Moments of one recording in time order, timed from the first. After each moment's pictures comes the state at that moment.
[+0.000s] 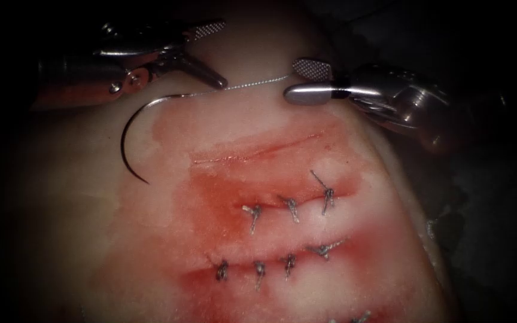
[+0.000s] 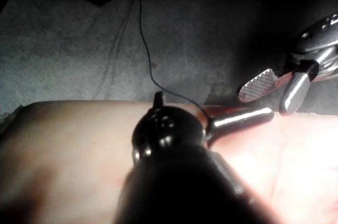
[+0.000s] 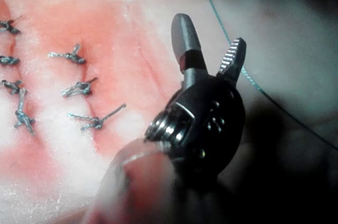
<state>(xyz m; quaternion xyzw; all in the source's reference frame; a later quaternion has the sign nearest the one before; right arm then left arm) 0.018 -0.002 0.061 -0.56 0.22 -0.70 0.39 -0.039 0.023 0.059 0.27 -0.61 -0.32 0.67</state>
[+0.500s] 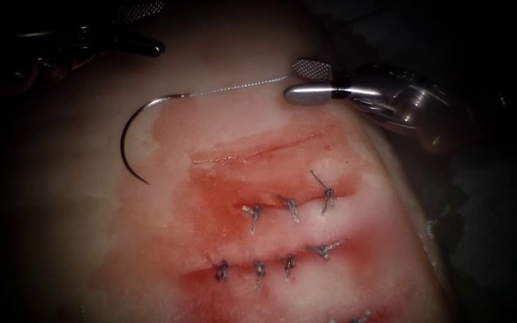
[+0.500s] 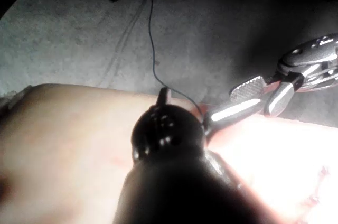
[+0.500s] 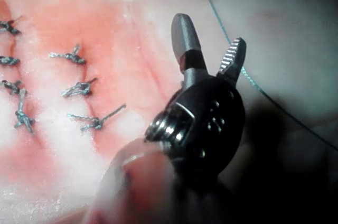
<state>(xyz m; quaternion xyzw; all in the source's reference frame) 0.018 -0.002 0.061 -0.56 0.22 -0.70 0.39 -0.036 0.021 0.055 0.23 -0.61 -0.36 0.66</state>
